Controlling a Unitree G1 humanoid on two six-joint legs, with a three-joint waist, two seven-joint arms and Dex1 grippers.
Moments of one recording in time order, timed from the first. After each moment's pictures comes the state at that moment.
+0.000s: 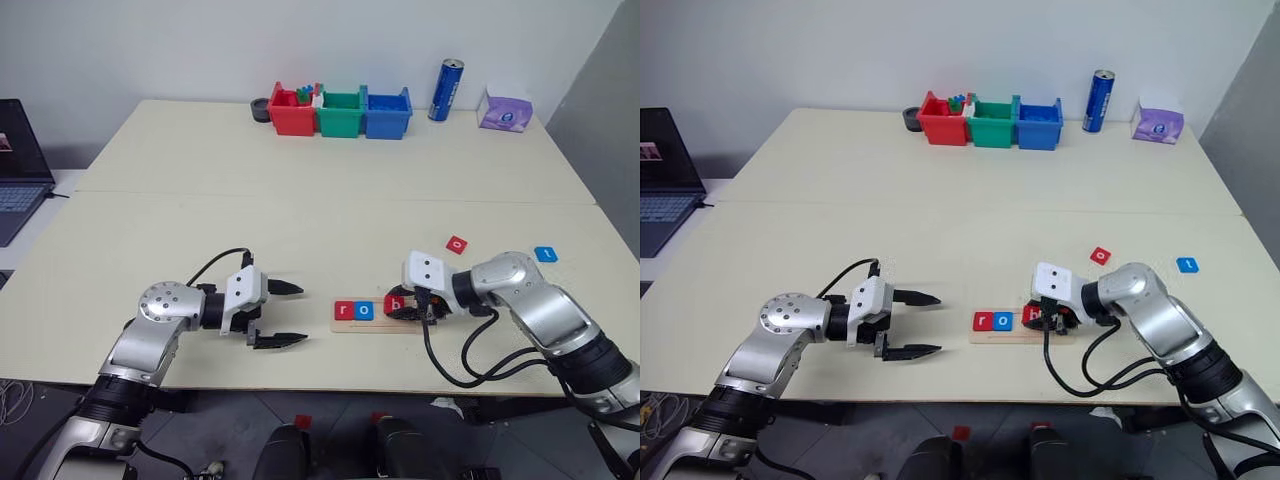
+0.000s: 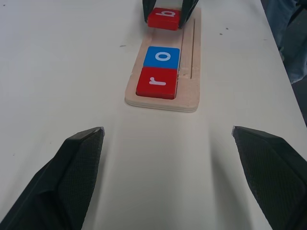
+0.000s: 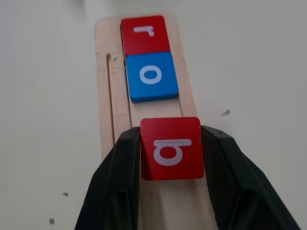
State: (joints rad) left arm -0.30 0.69 -0.12 0.11 -0.27 0.03 -1.29; right arm -0.55 -0.72 0.42 -0.15 0.10 0.56 1.11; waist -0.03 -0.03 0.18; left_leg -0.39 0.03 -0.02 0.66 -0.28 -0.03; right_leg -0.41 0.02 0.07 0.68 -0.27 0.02
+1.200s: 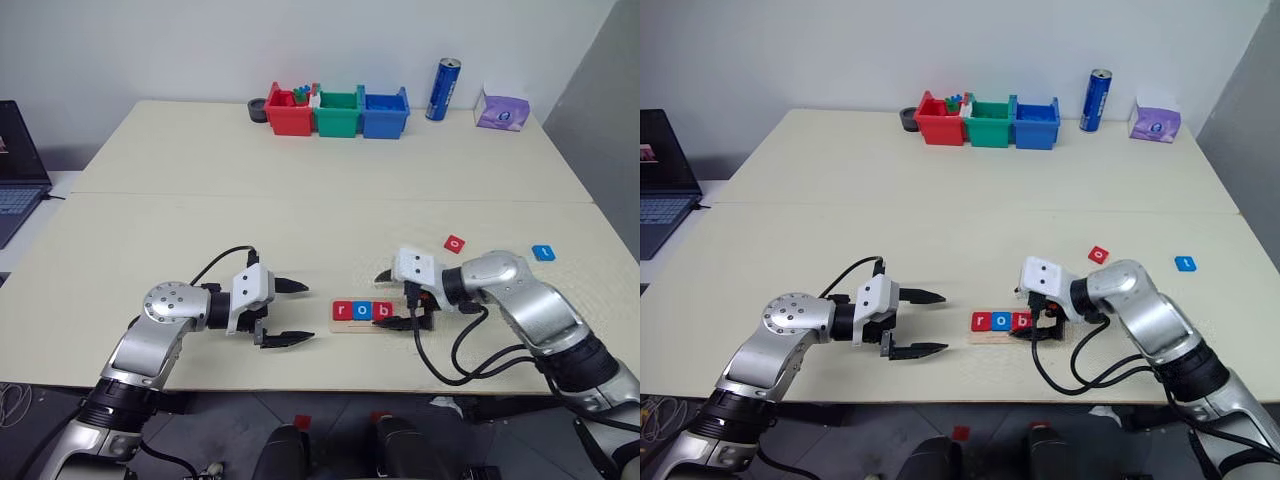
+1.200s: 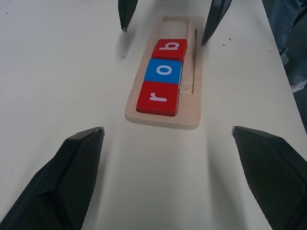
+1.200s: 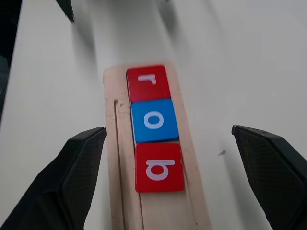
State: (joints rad) left arm -0.29 0.68 -0.13 -0.01 -0.27 0.14 -1.23; right arm -0.52 -0.70 0.32 -0.30 0.16 0.66 1.10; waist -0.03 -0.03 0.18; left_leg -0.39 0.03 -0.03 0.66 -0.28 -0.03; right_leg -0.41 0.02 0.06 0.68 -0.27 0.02
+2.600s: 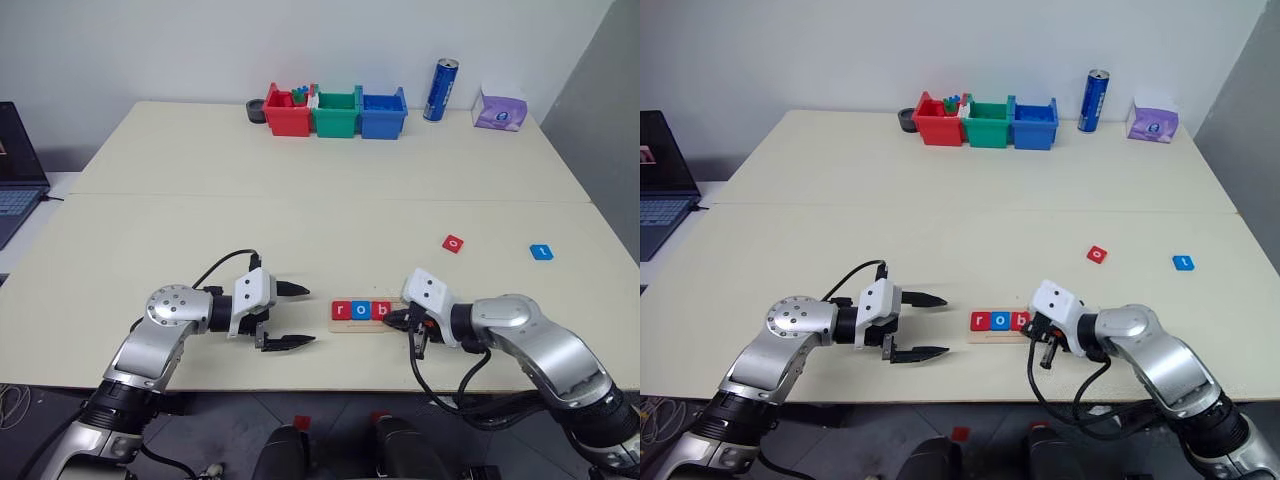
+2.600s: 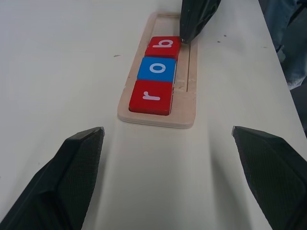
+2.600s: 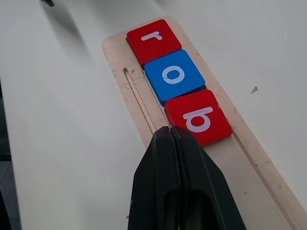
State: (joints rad) left arm -0.28 0.68 -0.14 0.01 -0.26 0.10 -1.23; right arm -0.33 -0.65 0.32 -0.46 0.22 0.87 0.79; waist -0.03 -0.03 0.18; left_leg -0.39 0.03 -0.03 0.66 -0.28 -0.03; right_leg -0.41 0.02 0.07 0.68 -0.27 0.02
